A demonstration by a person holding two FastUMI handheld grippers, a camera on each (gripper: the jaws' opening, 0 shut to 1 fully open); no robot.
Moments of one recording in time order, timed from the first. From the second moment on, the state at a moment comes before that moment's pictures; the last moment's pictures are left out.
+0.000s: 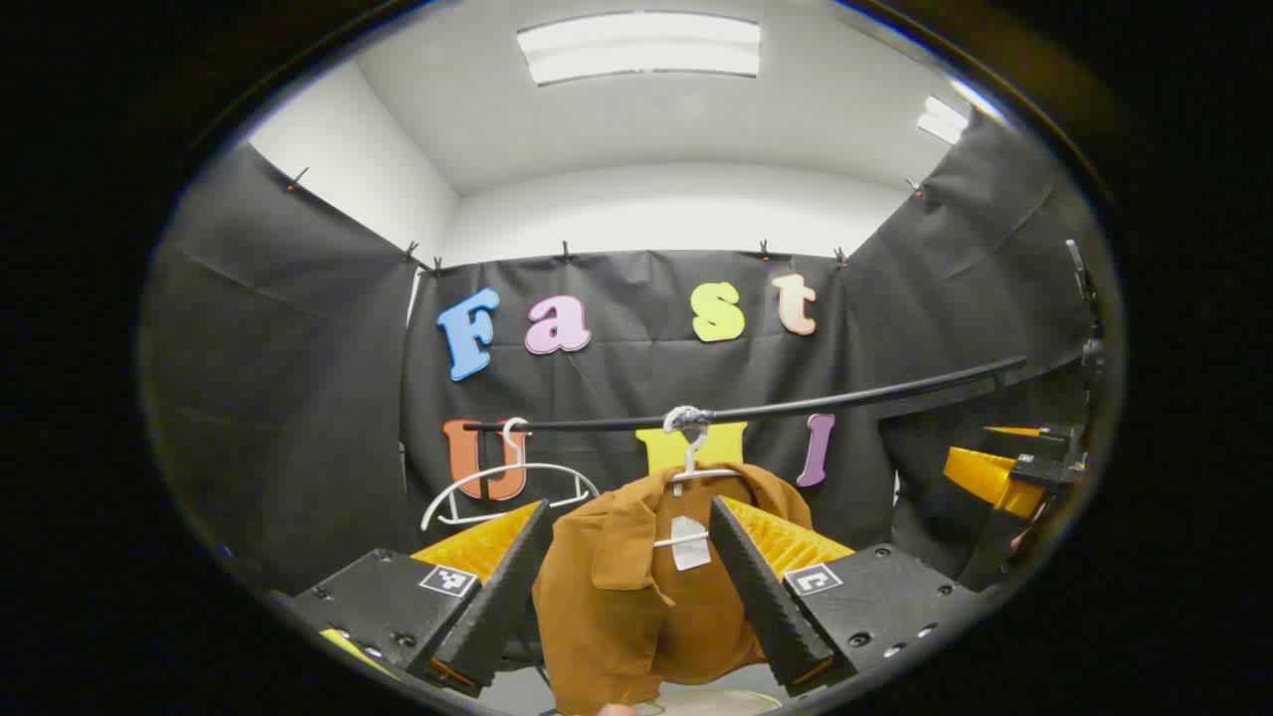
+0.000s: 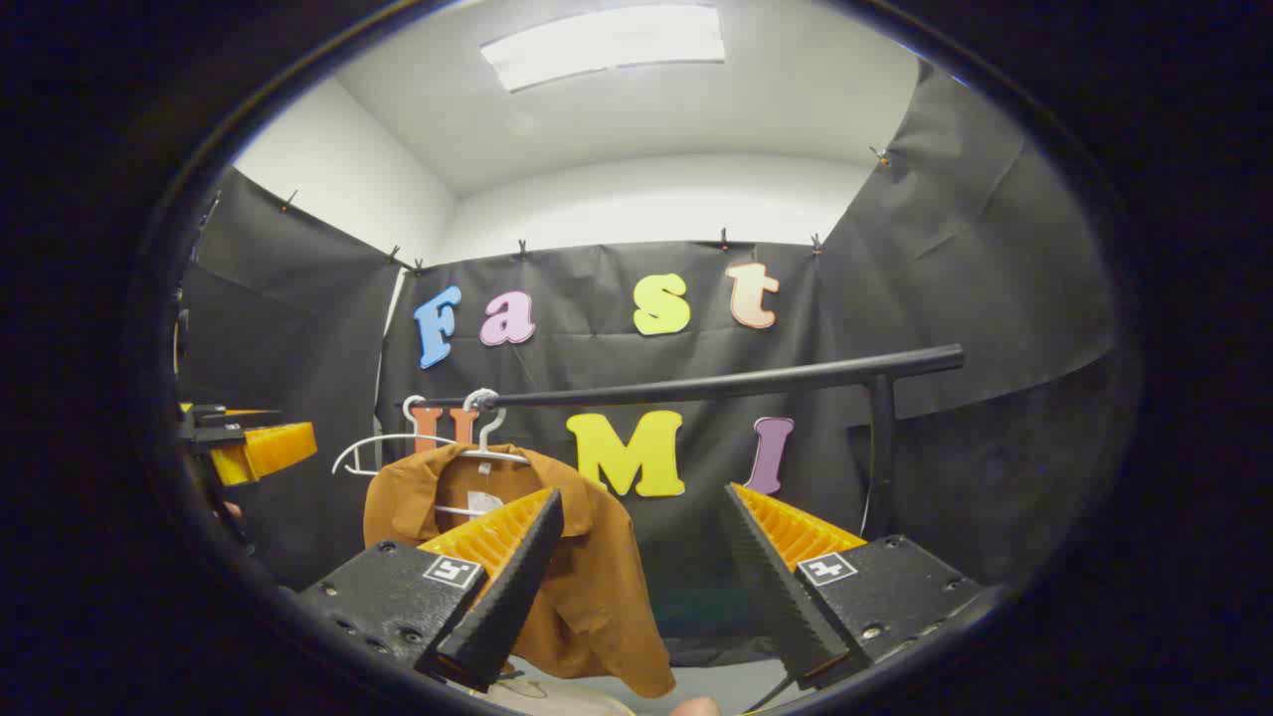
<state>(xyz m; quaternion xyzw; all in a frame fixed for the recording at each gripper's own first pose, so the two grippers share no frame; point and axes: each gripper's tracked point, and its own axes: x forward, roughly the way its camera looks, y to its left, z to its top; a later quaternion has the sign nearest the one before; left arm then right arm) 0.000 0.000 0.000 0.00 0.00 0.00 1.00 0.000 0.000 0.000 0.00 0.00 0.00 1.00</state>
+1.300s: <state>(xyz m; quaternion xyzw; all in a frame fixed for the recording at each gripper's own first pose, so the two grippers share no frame) 0.006 0.024 -0.045 -0.02 0.04 0.02 1.00 0.023 0.021 -0.069 0.02 0.07 -0.01 1.00</state>
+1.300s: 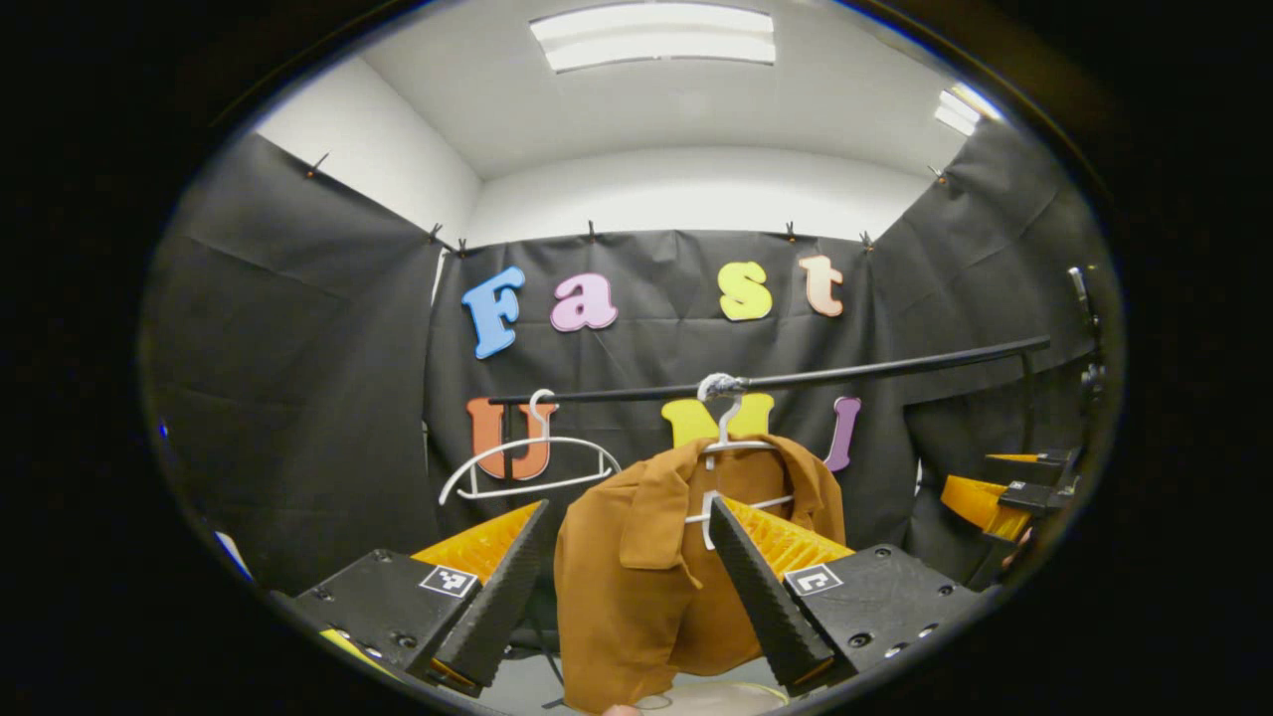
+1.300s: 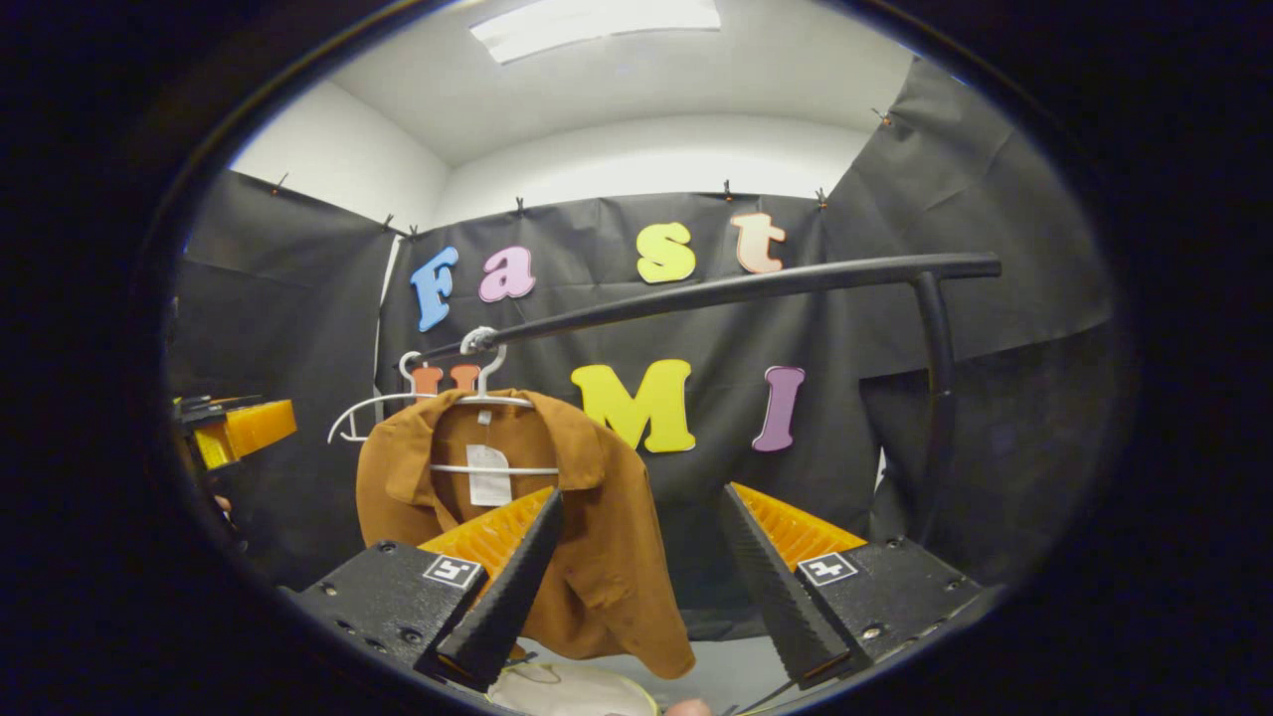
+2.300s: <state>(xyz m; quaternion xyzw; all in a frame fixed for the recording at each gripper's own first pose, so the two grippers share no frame) 0.093 -0.012 -0.173 -0.08 0.14 -0.01 0.99 0.136 0.088 -0.157 0.02 0.17 0.00 0.99</state>
